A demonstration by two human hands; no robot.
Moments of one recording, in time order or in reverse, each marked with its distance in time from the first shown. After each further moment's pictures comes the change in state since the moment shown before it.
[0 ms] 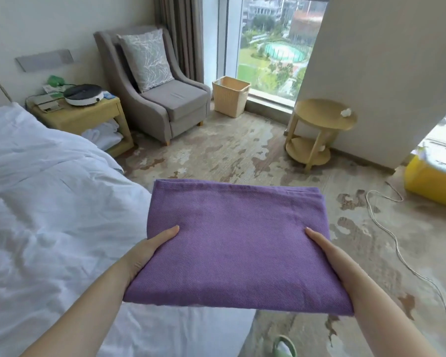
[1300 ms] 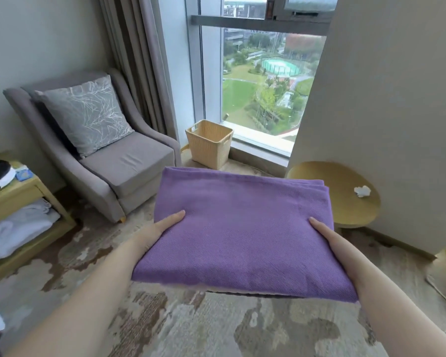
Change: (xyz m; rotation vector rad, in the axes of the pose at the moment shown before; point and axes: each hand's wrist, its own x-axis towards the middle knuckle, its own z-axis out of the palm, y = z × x) left_hand 0.606 0.517 0.207 -0.025 0.012 0.054; right_hand 0.554 -0.576 -0.140 0.053 -0.045 -0.062
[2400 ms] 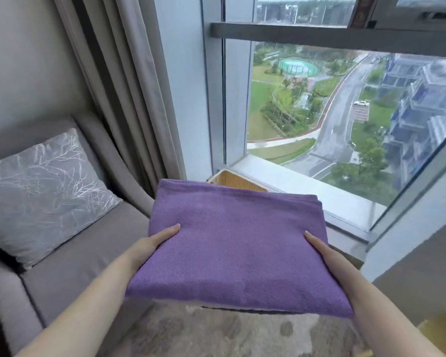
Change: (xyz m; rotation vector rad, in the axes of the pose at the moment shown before) left_hand 0.647 0.444 -0.147 -0.095 0.074 -0.051; right_hand 0.654 -0.445 0.228 0.000 -0.072 0.013
